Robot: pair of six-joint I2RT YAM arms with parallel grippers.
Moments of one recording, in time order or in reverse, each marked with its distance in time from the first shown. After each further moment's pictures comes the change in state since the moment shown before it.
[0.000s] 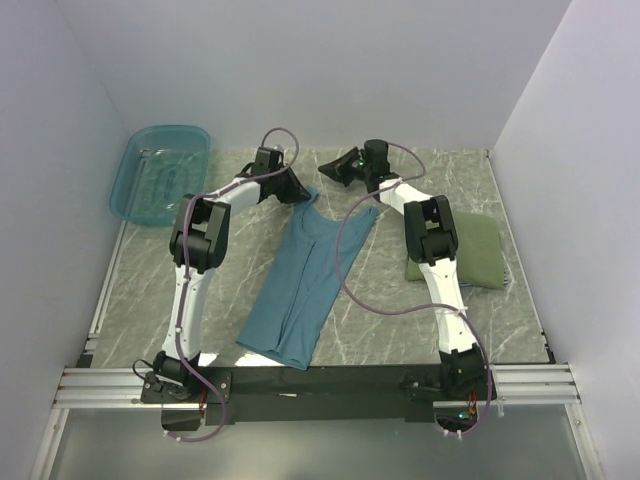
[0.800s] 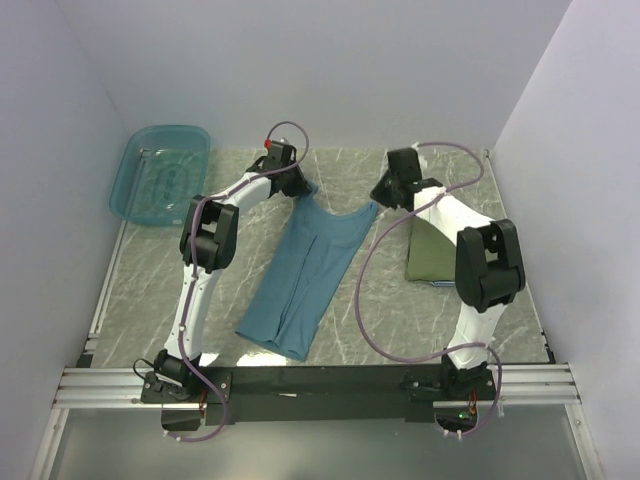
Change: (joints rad) left arm -0.045 0.076 0.185 -0.127 -0.231 0.038; right arm 0.003 -0.786 -0.686 -0.453 0.598 -0.483
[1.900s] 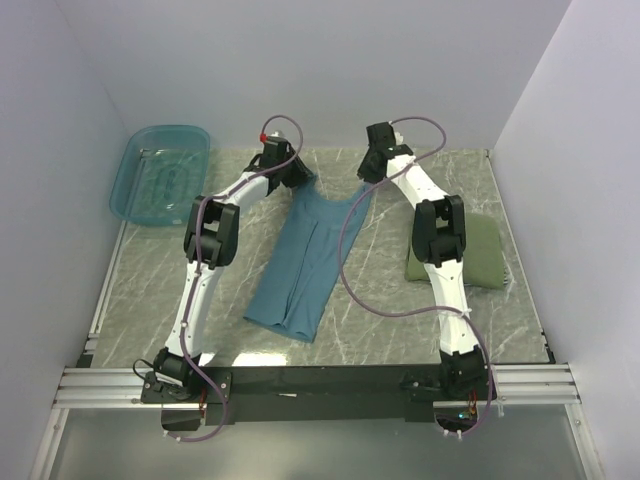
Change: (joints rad) left arm 0.029 0.103 0.122 0.104 0.029 -0.041; right arm -0.010 0.670 0.876 -0.368 0.062 -0.144
